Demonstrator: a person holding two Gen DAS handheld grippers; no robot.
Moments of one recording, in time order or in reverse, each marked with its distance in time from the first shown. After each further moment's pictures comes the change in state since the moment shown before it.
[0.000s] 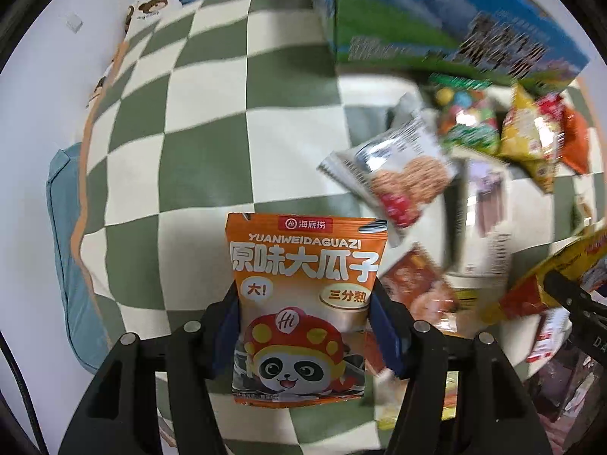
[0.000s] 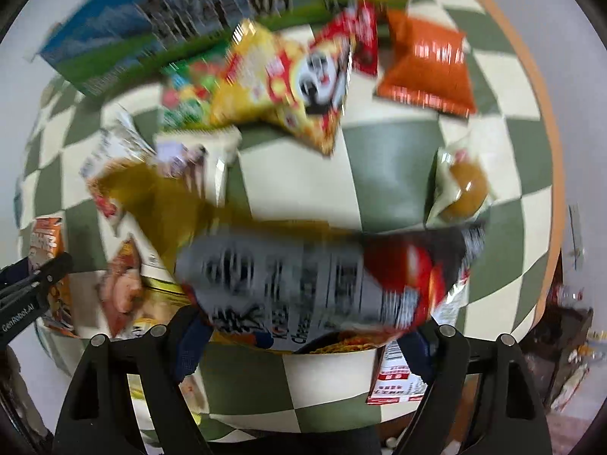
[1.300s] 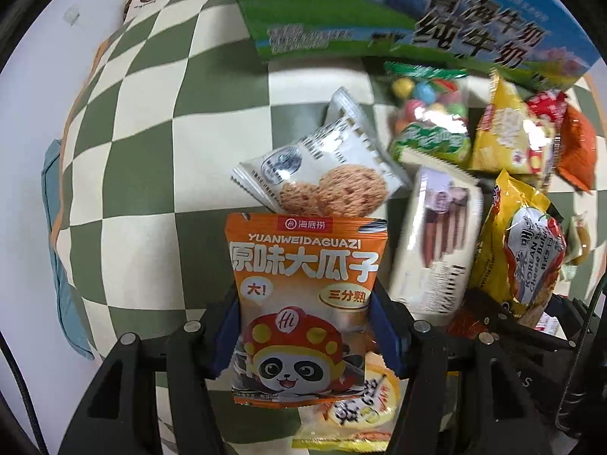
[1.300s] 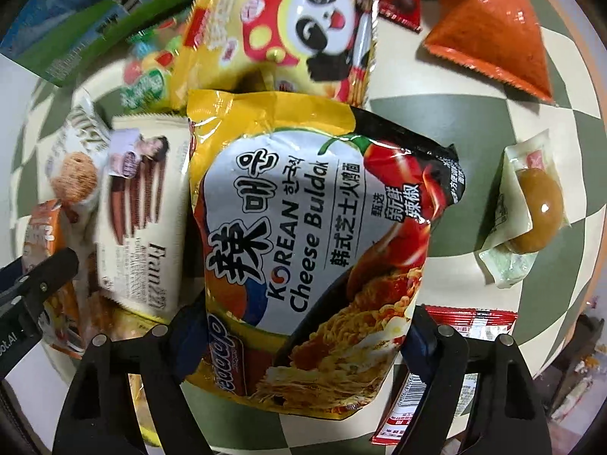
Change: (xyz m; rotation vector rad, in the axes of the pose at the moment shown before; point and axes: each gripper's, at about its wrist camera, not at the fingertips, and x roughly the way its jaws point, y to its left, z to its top) left arm 0.015 -0.061 0.015 -0.032 0.063 0.023; right arm 0.055 -0.026 0.027 -0.020 0.104 0.100
